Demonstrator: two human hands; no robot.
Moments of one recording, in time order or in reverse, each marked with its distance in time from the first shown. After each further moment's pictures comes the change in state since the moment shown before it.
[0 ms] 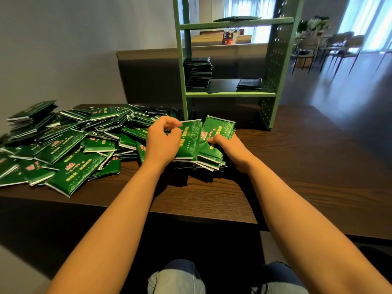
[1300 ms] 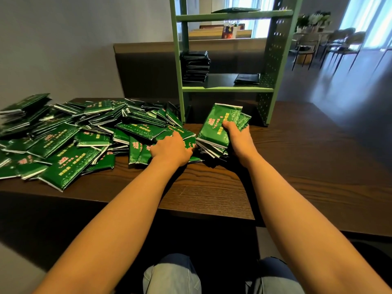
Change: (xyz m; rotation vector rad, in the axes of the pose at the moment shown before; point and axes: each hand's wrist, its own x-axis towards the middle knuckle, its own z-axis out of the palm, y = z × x) left_hand 0.004 -0.016 0.037 1.059 -0.394 -0.195; right_hand 0.007 0.013 -0.025 0.085 0.346 0.135
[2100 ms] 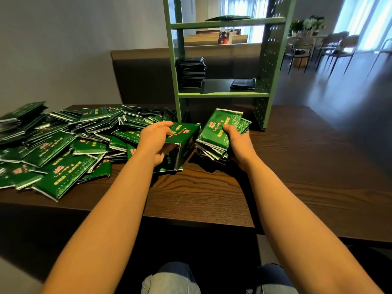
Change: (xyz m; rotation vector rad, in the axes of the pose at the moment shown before) left_hand 0.013 -0.014 -0.031 -1.540 -0.026 -0.219; right_hand 0.001 -0.006 -0.004 0.103 0.008 0.084
